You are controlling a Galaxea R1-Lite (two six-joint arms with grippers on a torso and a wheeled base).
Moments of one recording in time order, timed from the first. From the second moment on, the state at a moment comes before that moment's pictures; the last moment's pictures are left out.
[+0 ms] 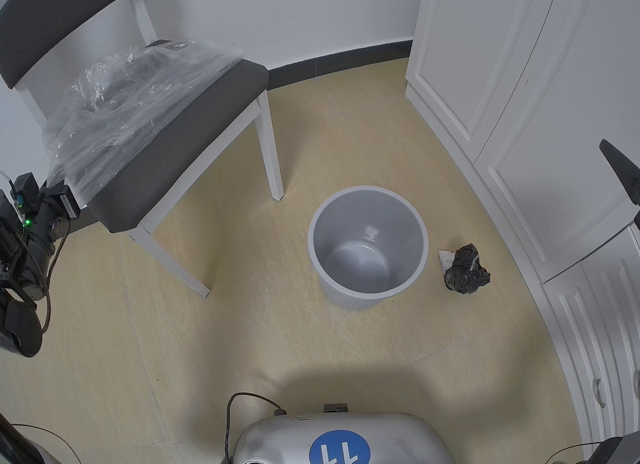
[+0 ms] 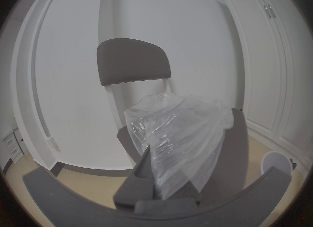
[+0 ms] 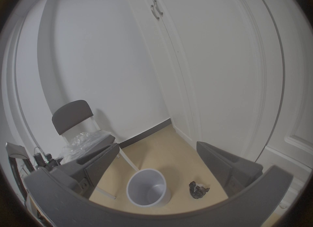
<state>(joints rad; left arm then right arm) 0.14 1.68 -0.45 -1.51 0.10 0.04 0.41 0.98 -0.52 -0.74 -0.30 0.19</state>
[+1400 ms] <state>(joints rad) -0.24 1.59 -0.53 -1.49 0.09 -0.02 0.61 1.23 -0.53 -0.81 -0.33 0.20</state>
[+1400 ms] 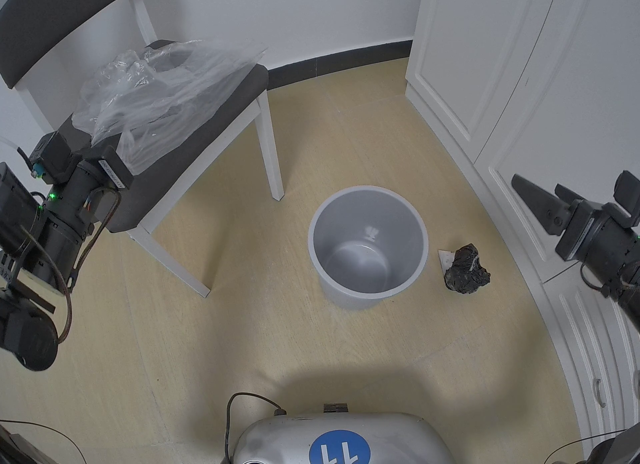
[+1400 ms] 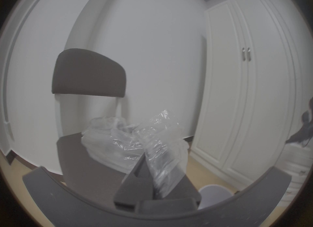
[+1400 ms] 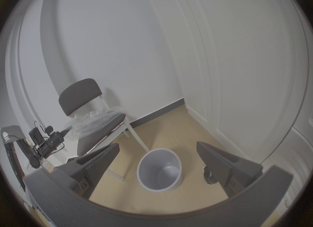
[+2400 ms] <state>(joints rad) -0.65 1.37 -0.45 -1.49 0.10 -0.02 0.83 1.36 -0.42 -0.91 -0.39 0.21</state>
